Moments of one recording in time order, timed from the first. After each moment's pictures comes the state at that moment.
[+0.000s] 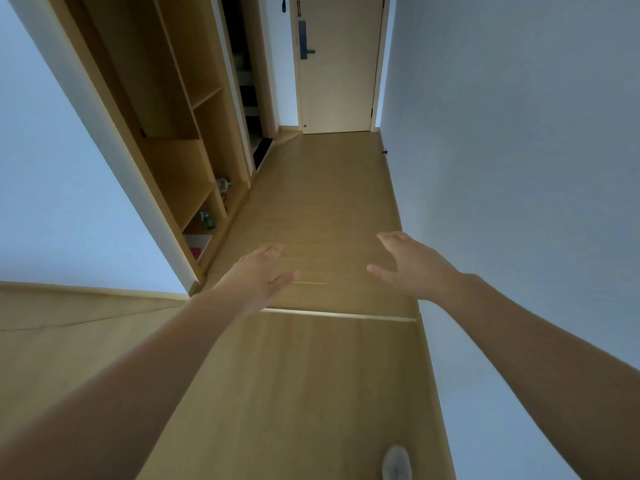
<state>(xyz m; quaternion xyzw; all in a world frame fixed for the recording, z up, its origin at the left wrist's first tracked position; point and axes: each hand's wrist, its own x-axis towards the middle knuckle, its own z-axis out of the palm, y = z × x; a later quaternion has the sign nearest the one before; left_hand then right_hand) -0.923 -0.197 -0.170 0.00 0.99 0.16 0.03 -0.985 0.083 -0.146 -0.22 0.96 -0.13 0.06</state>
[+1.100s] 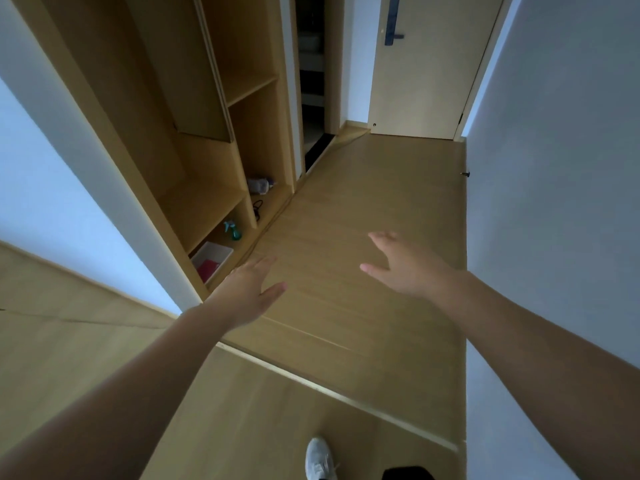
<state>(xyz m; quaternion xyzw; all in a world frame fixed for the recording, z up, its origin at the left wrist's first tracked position) -1.354 -0.305 -0.235 -0.15 0.97 0.21 0.02 -1.497 -0.047 -0.164 -0.36 0.92 -0.08 0.11</state>
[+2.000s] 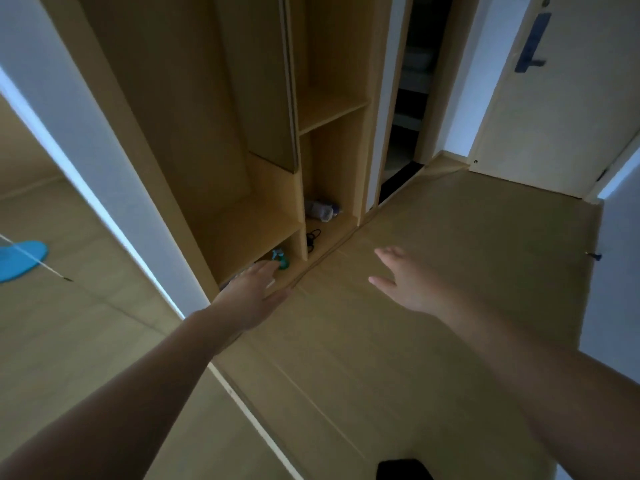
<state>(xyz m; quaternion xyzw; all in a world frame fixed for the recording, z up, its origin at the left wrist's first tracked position) -1.592 -0.471 -0.218 -0.27 0.93 0.23 -0.04 -1.822 -0.278 -0.186 -0.50 0.85 -0.09 0.14</state>
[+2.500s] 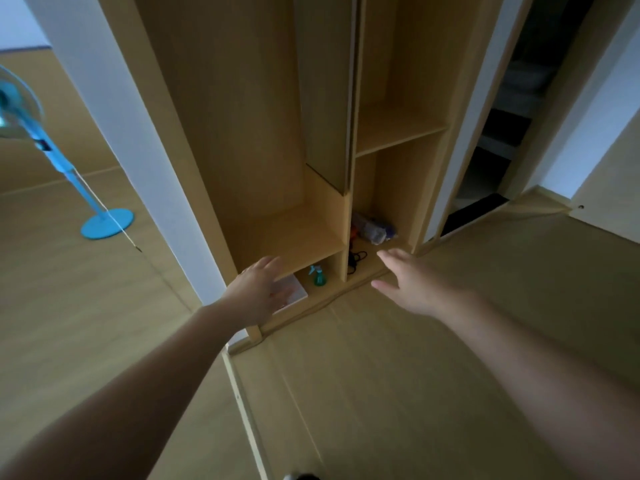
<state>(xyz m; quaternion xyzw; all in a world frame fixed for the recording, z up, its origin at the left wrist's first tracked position) -1.684 -0.534 -0.213 -0.43 0.88 0.17 -0.09 -1.955 -0.402 -0.173 -0.63 0.76 -0.08 0.13</state>
